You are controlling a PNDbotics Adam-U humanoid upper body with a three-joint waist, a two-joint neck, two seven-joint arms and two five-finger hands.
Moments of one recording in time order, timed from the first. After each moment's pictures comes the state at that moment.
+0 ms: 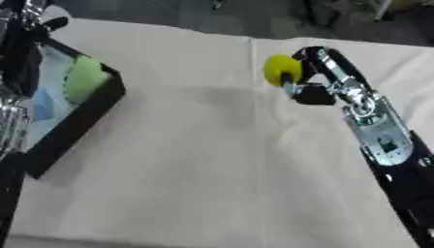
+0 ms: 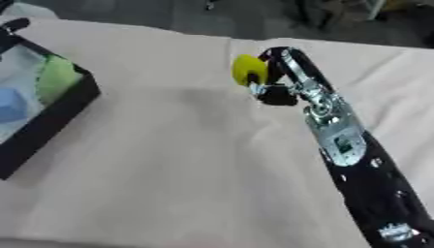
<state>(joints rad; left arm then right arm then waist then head) -0.51 0.39 0.03 -1.77 0.14 0.19 0.10 -0.69 -0.24 0.18 -1.44 0.44 0.08 0.08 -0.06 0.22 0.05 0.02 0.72</state>
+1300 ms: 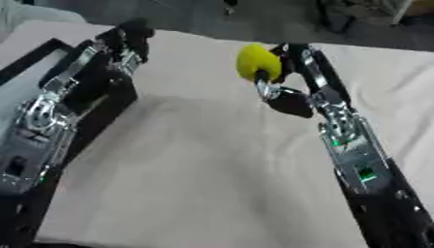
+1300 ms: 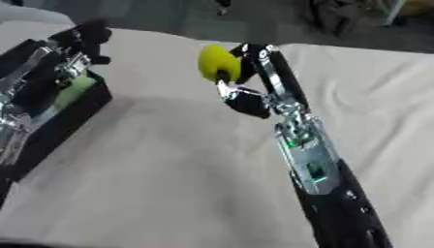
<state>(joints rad) -0.53 0.37 -0.11 -1.79 0.02 0.19 -0.28 -0.65 -0.07 0.19 -1.58 0.49 0.03 0.01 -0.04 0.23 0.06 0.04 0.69</state>
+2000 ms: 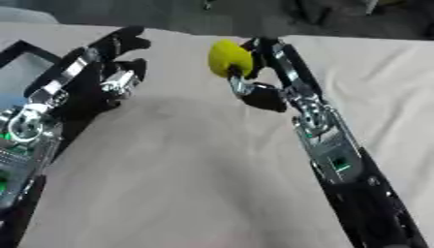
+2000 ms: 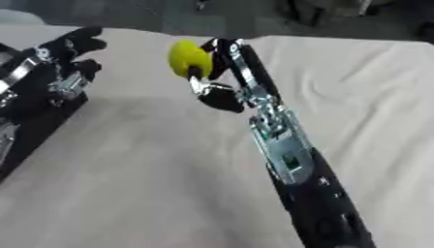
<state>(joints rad) -0.54 0.37 -0.19 -1.80 -0.06 0.16 -0.30 -0.65 -0.07 0.22 -1.58 0.45 0.02 0.02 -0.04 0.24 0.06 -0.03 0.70</state>
